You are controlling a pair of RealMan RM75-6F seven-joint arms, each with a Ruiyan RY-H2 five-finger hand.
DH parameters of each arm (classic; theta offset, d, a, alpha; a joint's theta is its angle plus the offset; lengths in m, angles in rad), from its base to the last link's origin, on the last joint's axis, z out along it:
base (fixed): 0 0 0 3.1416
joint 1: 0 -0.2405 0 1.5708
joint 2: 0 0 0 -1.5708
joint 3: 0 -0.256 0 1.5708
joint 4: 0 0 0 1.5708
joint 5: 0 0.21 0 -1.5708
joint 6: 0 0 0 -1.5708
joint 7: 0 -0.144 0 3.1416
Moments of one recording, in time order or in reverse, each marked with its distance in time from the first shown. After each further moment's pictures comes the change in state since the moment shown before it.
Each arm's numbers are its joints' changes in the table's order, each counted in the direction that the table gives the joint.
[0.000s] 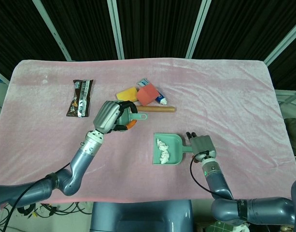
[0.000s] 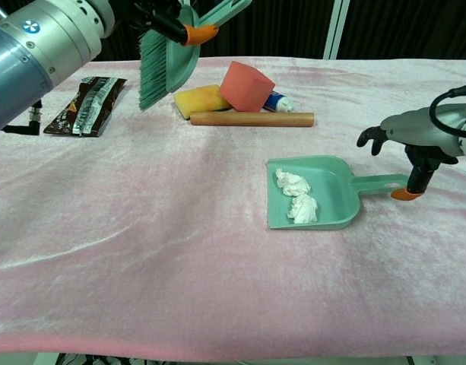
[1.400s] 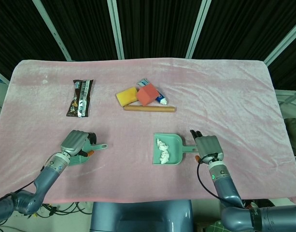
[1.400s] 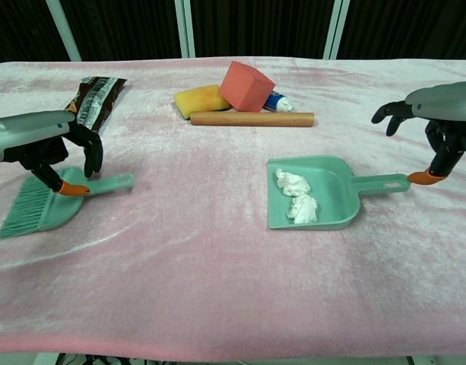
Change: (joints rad) left arm -0.198 0.192 -0.270 -0.026 -0.107 -0.226 -0.206; right arm 0.068 0.102 -0.016 -0.140 -0.079 0.052 -0.053
